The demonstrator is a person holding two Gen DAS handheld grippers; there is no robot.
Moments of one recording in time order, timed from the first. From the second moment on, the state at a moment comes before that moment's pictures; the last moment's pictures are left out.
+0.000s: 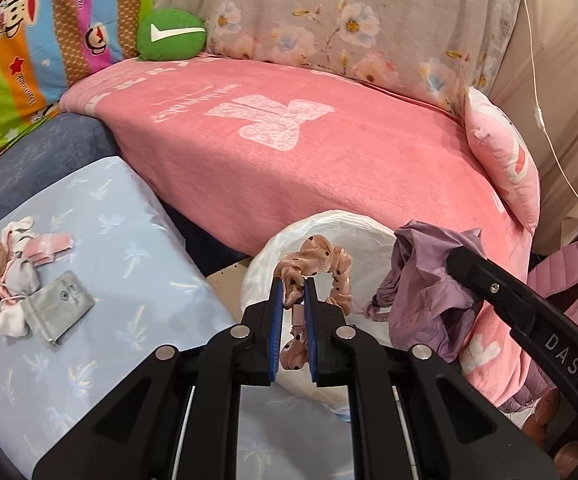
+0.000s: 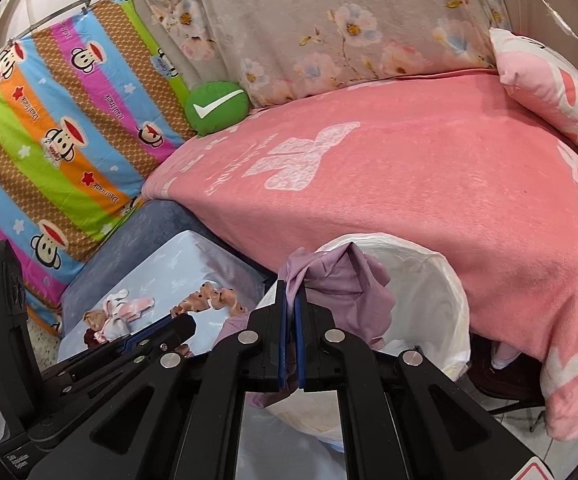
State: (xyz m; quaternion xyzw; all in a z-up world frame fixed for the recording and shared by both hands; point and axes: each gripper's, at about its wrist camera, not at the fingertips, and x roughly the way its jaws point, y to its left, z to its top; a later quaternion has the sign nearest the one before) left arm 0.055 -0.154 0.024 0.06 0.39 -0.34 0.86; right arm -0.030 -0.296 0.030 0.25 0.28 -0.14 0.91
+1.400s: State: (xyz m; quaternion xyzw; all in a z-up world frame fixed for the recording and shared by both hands) left arm 0.060 -0.095 0.020 0.02 0.38 -0.26 0.89; right arm -0.019 -0.251 0.017 0.22 0.31 -0.12 0.92
